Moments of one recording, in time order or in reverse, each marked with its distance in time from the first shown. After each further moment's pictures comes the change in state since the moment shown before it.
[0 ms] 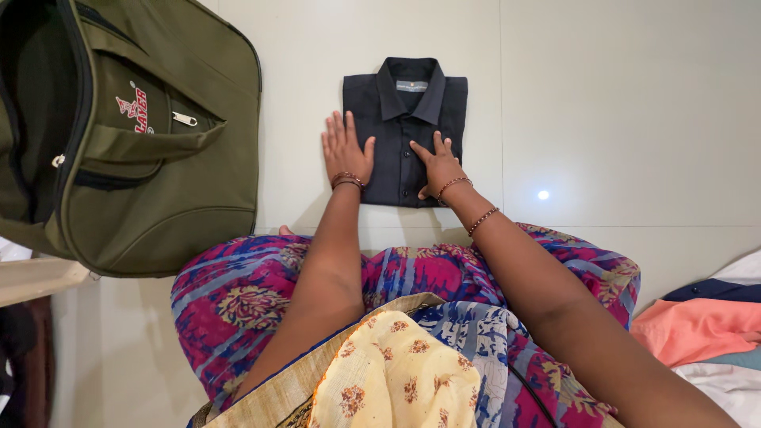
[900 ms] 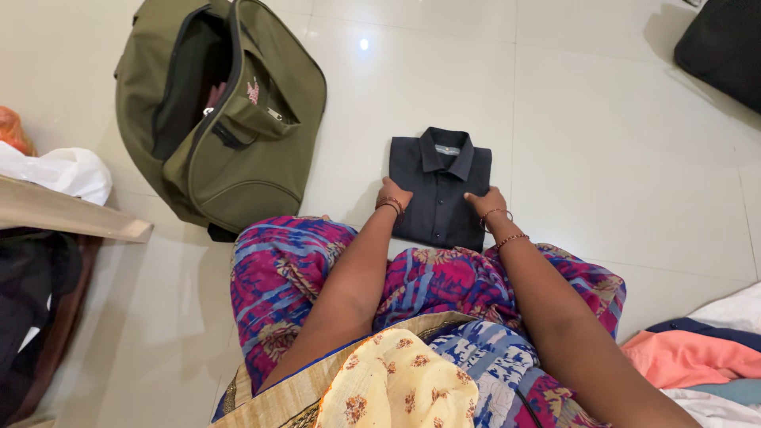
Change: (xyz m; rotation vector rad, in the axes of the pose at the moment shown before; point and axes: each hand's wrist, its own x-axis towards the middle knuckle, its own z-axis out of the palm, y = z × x) left_hand -0.054 0.015 -0.011 -0.501 -0.441 -0.572; right_hand 0.008 0.098 0.061 0.488 0.496 0.262
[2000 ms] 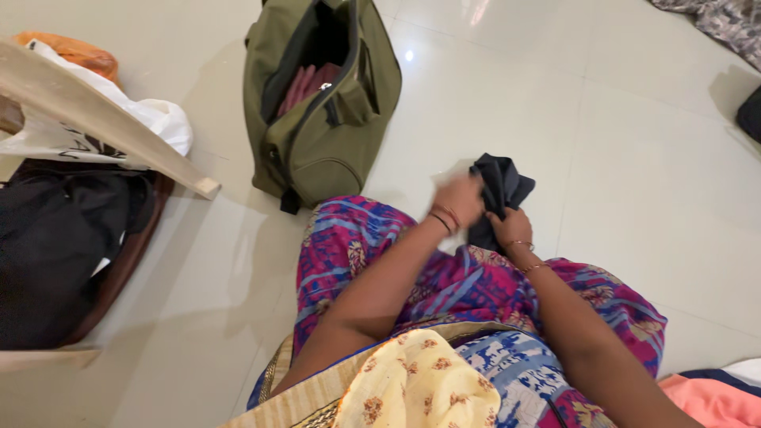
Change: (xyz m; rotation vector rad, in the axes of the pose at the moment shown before) left_hand -0.129 0.025 -0.105 0.330 0.061 0.666; right_hand -0.098 -0.088 0.013 -0.239 0.034 -0.263
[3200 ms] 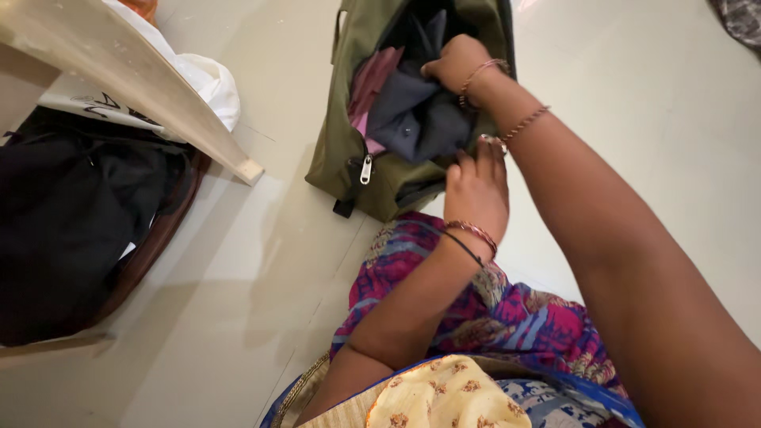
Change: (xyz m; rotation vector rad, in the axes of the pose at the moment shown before) left_hand -0.067 -0.078 -0.160 0.355 0.702 -0.173; right_hand 0.181 -0.487 -0.005 -0.282 -0.197 -0.919
